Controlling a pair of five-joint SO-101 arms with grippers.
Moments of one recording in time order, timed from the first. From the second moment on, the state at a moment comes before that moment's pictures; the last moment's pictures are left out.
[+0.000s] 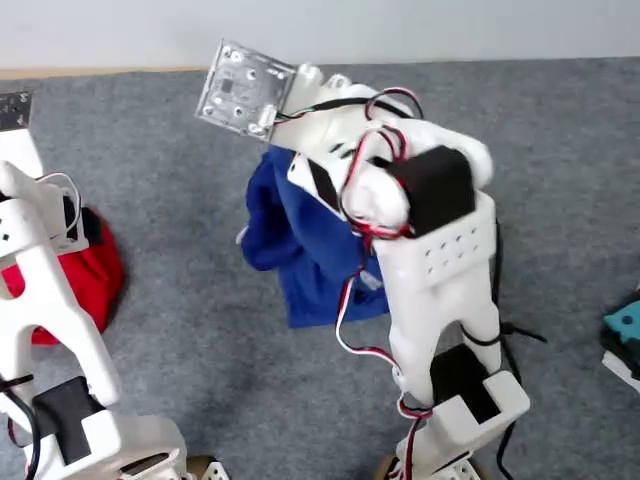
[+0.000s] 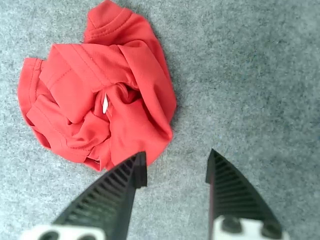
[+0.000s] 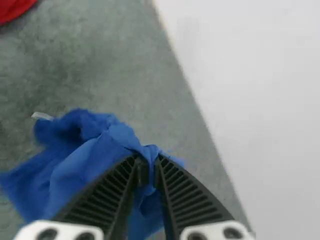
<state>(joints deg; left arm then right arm) -30.8 -2.7 -8.9 99.2 -7.2 -30.6 6.6 -57.8 99.6 46.0</state>
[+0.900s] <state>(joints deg) -30.8 -2.7 -8.9 99.2 -7.2 -28.1 -7.2 -19.0 100.7 35.1</state>
